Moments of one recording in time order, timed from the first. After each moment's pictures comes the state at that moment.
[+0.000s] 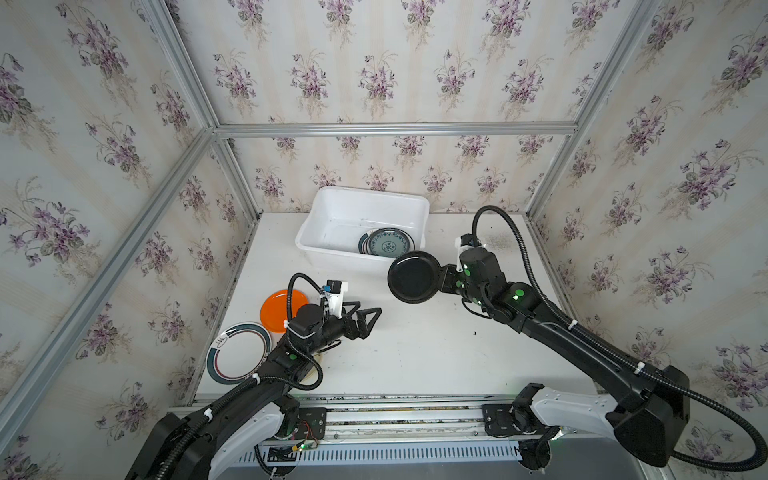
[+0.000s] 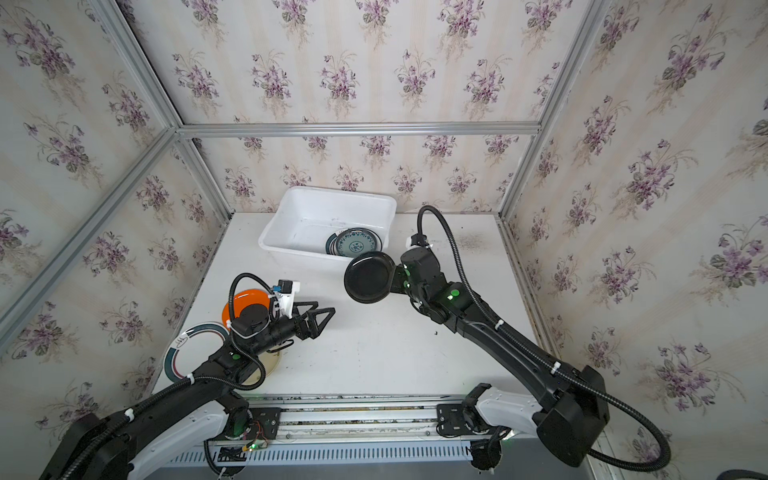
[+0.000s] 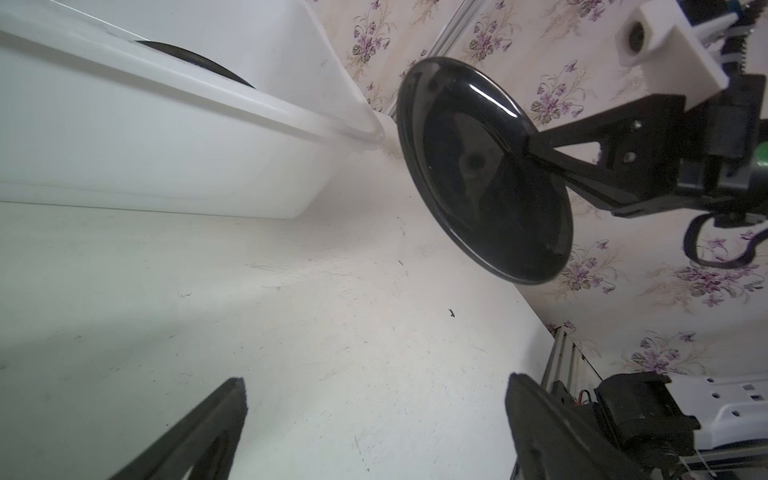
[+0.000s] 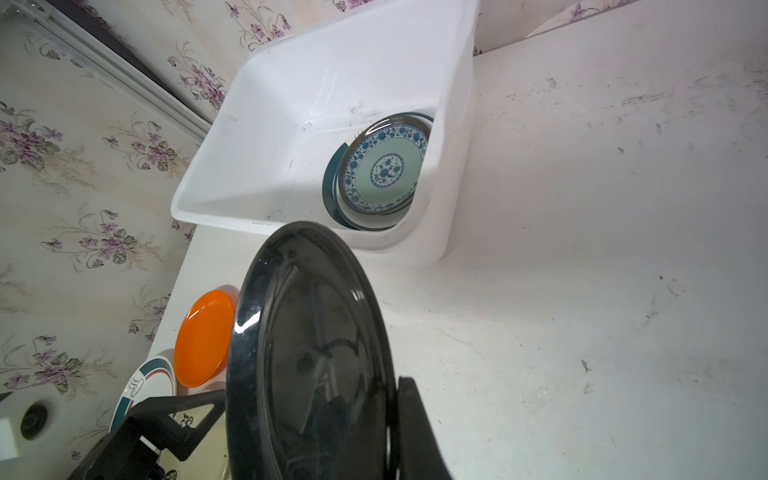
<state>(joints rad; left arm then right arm) -0.50 0.90 0.26 0.41 0.37 -0.54 0.63 1.23 1.07 -0.45 0.13 0.66</state>
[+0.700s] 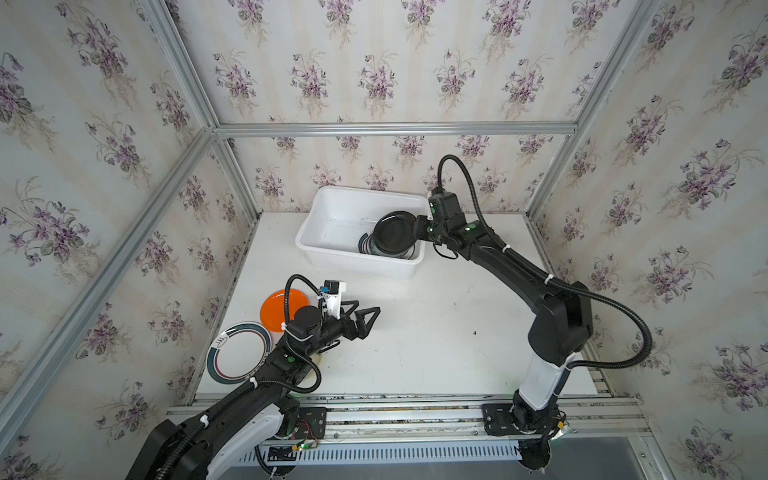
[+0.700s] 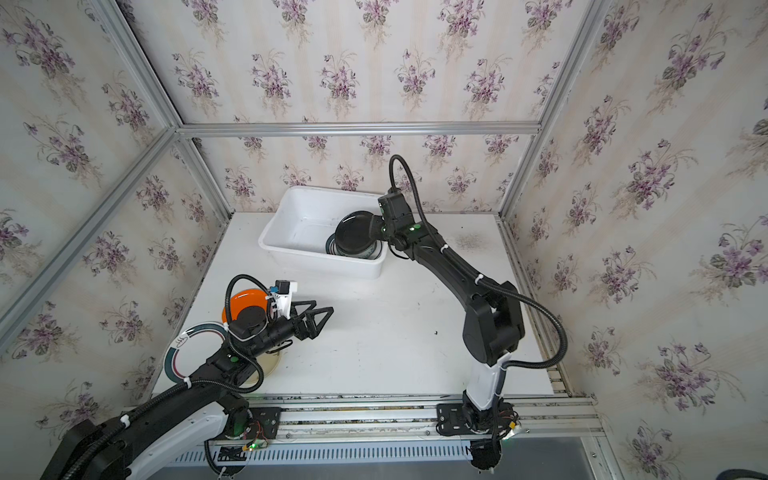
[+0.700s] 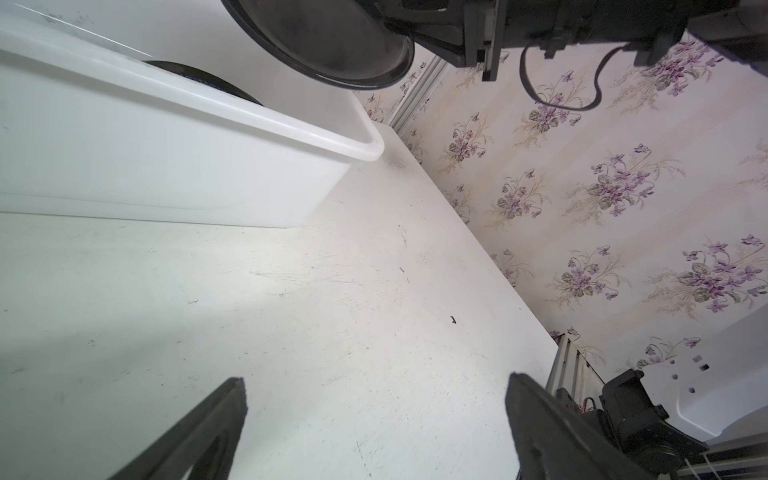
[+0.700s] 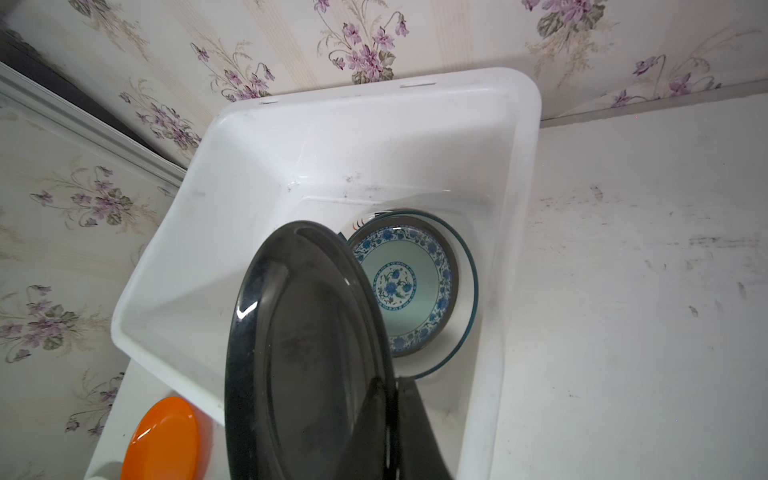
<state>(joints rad) -0.50 0.86 0.26 0.37 0.31 -0.52 0.49 1.88 1.74 -0.51 0.08 0.53</state>
